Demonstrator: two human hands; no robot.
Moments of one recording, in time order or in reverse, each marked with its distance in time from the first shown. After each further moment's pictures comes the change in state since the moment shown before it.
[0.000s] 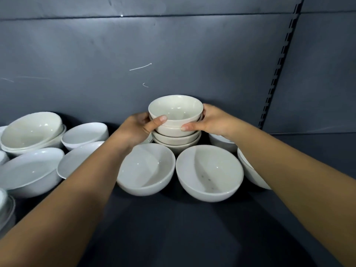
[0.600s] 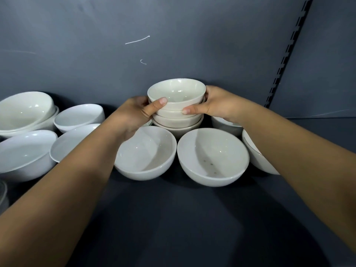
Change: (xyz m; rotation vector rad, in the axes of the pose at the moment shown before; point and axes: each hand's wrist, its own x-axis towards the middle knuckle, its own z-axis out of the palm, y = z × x) left_hand 0.007 -0.014 0.003 -0.151 -0.112 -0.102; right_hand 0.004 0.005 0.000 -0.077 -0.020 0.054
